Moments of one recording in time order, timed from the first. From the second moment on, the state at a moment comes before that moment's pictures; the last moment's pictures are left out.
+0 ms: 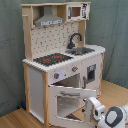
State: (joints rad) arm -1.12 -0.74 2.60 -2.10 -1.35 1.69 1.87
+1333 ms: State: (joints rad) arm -1.35 -0.74 2.47 -2.11 -1.48 1.87 1.96
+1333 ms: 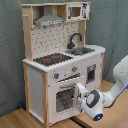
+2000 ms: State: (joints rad) arm -1.36 -0.69 2.43 -2.18 -1.57 1.96 1.95
